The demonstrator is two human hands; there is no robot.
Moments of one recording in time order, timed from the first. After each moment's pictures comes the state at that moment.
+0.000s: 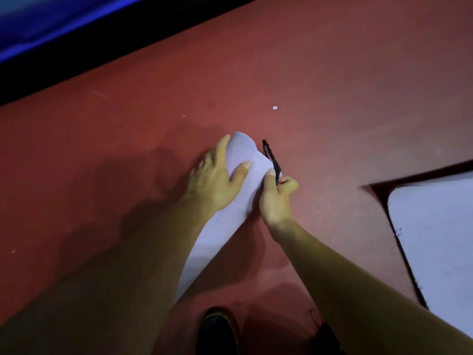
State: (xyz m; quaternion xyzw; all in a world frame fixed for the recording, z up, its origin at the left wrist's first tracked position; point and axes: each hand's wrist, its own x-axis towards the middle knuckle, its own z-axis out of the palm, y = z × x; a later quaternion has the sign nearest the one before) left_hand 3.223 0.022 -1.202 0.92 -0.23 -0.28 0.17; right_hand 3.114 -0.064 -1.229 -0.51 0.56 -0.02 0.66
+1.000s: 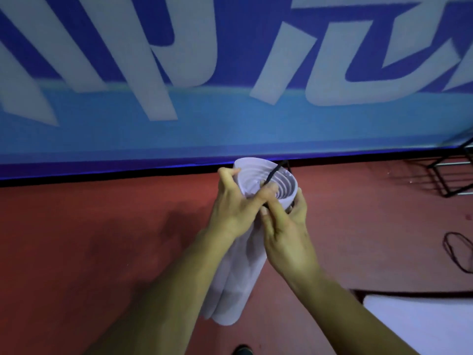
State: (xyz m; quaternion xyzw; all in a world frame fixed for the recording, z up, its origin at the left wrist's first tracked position) left_hand 3.304 0.120 -0.755 0.82 -0.07 -0.16 0.54; right_hand 3.209 0.026 -0.774 -0.86 0.14 -0.14 0.47
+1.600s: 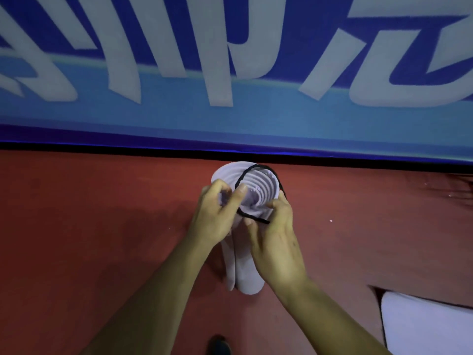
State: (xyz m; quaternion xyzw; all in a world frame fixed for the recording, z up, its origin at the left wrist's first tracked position) left_hand 3.211 0.274 -0.731 0.85 -0.06 -0.02 0.53; right_hand 3.120 0.150 -0.723 -0.85 0.11 -0.05 0.51
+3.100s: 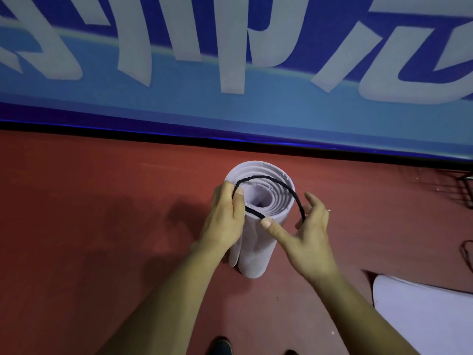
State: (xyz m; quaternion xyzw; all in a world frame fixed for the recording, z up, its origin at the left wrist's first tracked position) left_hand 3.174 0.318 -0.741 0.87 -0.05 -0.07 0.49; right_hand 3.092 0.153 -0.725 -0.80 0.21 0.00 0.56
